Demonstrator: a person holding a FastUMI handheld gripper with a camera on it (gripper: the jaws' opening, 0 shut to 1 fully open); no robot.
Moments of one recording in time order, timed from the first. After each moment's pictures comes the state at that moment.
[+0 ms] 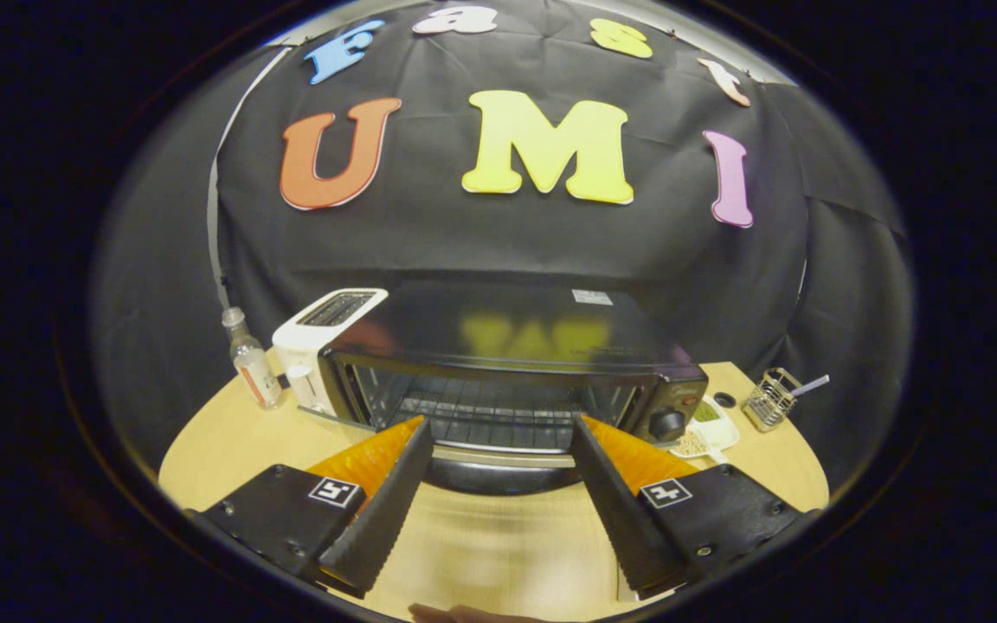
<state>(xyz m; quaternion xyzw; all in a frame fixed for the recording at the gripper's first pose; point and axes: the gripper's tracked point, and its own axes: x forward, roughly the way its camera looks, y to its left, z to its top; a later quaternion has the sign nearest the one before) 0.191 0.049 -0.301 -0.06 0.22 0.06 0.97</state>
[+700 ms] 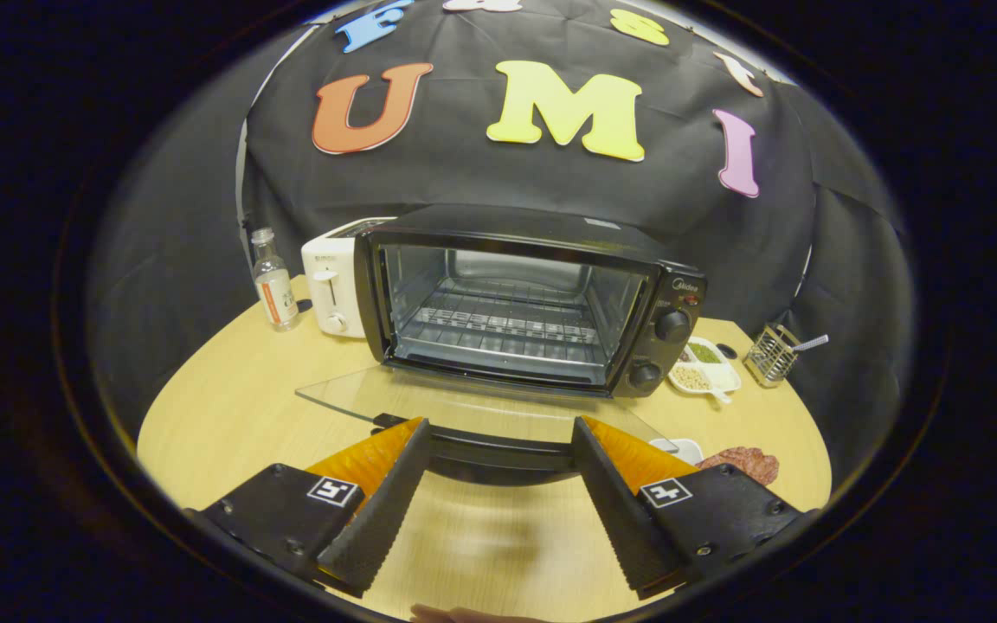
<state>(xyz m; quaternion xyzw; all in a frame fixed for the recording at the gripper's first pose) 0.126 0.039 -0.364 -0.08 0.27 0.08 0.96</state>
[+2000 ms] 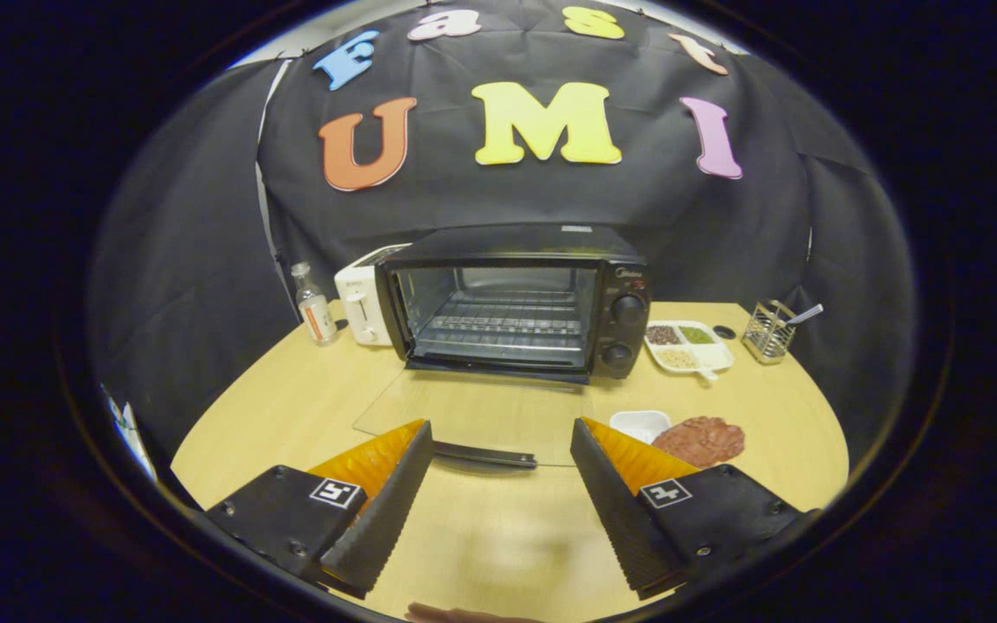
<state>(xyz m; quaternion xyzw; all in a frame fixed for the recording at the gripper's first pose) 0.063 -0.033 -0.319 -0.02 0.26 0.12 0.96</state>
